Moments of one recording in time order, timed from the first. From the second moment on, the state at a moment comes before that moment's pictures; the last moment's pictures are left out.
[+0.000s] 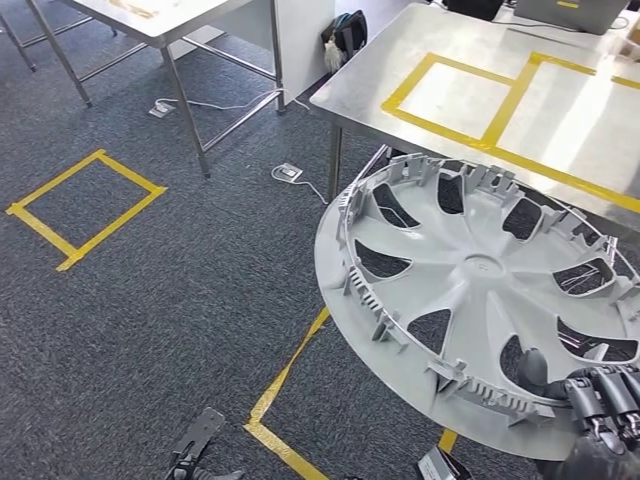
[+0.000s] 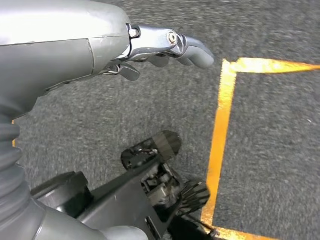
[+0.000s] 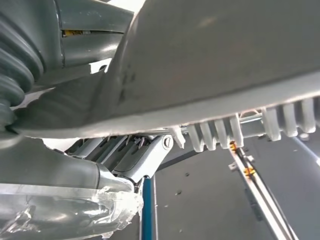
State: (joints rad) left arm -0.17 -0.17 0.52 -0.24 -0.92 0.04 -0.33; right arm 0.44 0.20 0.11 -2.33 1.57 -0.67 -0.20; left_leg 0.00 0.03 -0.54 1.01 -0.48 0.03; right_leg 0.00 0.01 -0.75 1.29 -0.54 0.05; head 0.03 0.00
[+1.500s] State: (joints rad) left arm -0.17 -0.17 0.50 -0.24 -0.91 0.04 -0.33; right arm 0.47 0.11 0.19 -2.23 1.57 -0.67 -0.12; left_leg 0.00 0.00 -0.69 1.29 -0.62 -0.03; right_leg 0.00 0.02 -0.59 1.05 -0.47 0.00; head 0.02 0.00
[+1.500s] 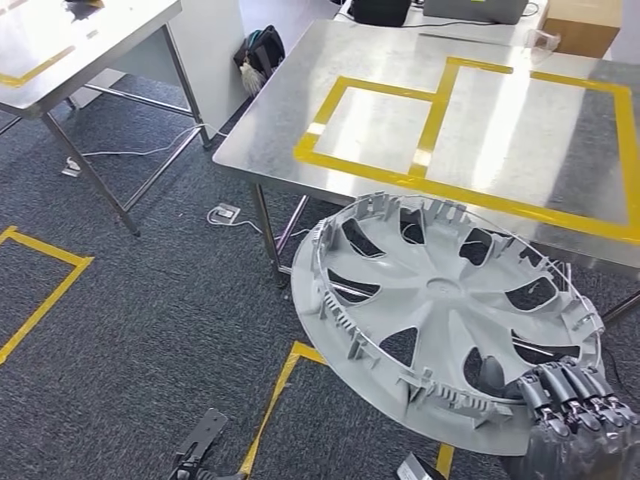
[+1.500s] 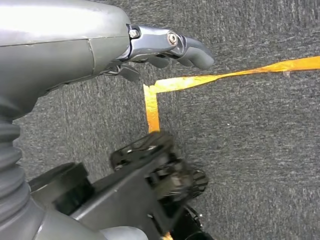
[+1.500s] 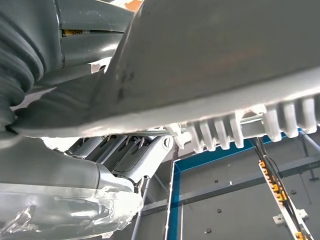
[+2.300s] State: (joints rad) left arm -0.17 -0.16 0.50 -0.24 -0.90 0.04 -0.33; right arm 0.48 0.11 0.18 -2.24 1.57 -0.67 -0.14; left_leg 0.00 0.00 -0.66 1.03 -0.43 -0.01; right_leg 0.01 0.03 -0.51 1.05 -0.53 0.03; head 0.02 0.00
